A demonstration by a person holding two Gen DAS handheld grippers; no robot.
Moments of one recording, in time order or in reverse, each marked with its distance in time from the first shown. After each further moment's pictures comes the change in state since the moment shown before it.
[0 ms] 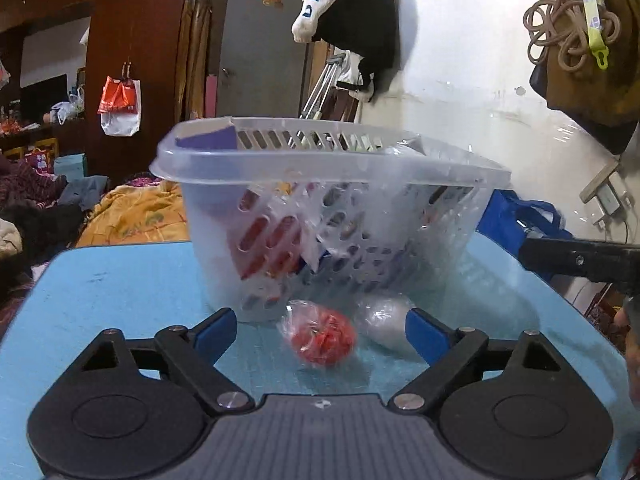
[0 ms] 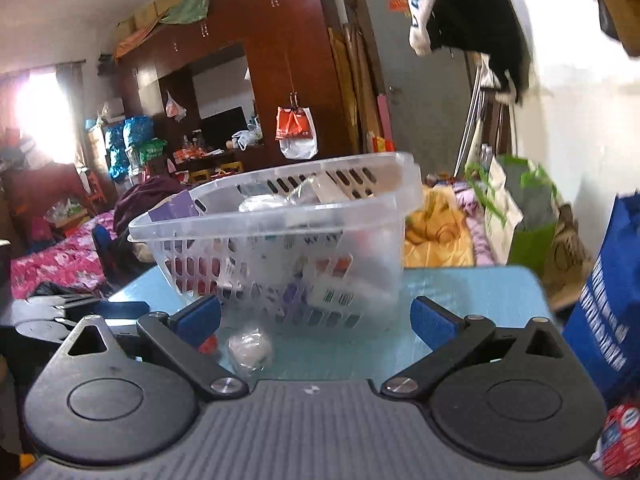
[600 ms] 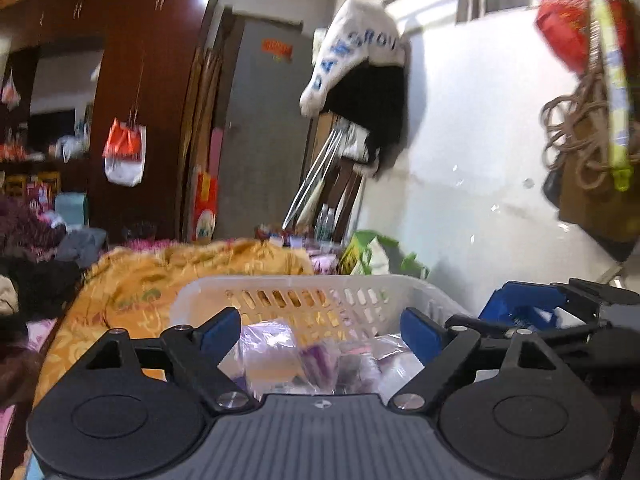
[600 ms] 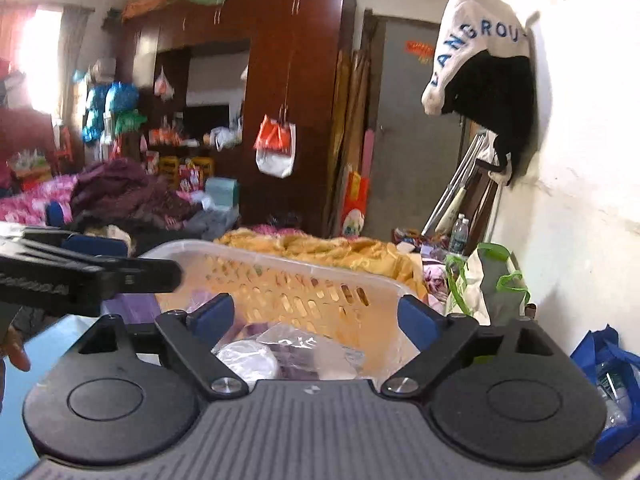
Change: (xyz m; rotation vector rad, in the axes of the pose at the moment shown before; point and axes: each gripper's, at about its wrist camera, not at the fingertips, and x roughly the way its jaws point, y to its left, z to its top) left arm -0.025 0.012 0.106 -0.048 -0.192 -0.013; right arm 0.021 0.045 0.077 -0.223 -0.086 -0.129
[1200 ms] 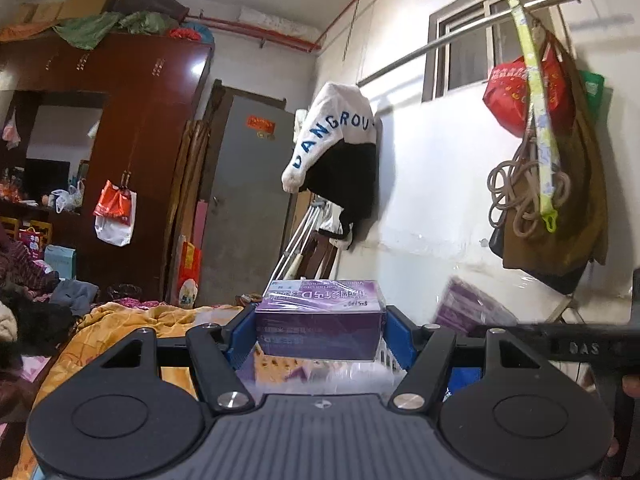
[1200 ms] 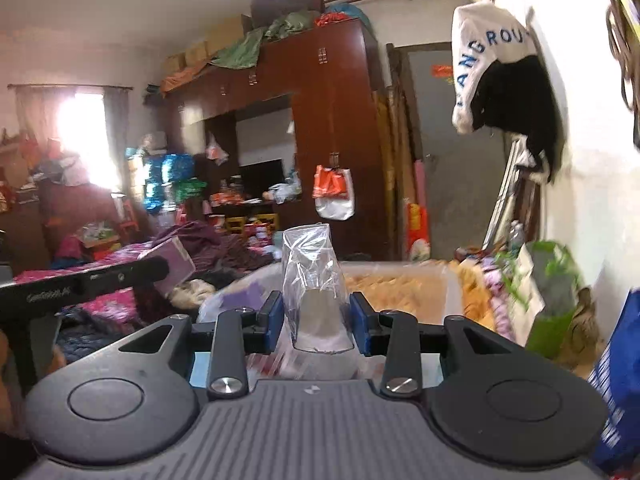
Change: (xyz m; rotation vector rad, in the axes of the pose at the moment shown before) left arm -0.077 0.003 -0.019 0.003 -0.222 -0.066; right arm -0.058 -0.004 -0.004 0.088 -0.102 0.152
